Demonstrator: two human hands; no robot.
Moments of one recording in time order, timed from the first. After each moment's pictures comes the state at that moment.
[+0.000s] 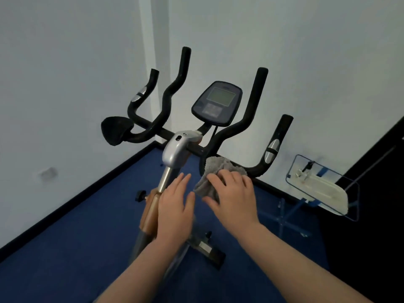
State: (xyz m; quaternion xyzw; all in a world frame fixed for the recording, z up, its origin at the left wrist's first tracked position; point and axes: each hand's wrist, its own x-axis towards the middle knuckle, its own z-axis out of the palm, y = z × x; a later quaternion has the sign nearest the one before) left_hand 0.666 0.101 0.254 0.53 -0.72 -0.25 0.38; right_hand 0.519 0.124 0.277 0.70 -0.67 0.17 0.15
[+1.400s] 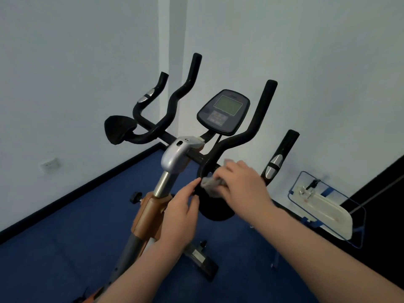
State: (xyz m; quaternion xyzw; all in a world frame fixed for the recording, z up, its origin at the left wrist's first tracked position) left_hand 0.634 0.093 0.245 0.48 -0.63 -0.39 0.47; right_hand 0.480 0.095 0.333 0.78 -0.60 0.12 0.08
